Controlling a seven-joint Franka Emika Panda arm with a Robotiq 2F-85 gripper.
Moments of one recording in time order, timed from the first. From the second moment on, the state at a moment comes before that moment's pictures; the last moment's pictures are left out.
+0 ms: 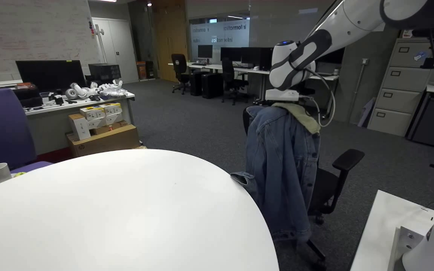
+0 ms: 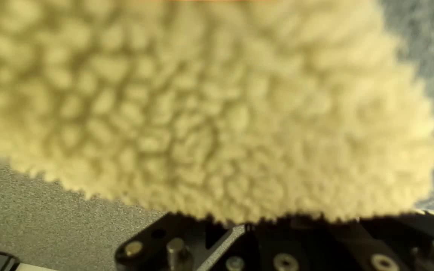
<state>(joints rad) -0.14 0.40 -0.30 -1.83 -0.18 2.48 0.81</state>
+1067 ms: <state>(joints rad) 0.01 0.35 -0.20 -1.92 -0.18 2.59 0.82</state>
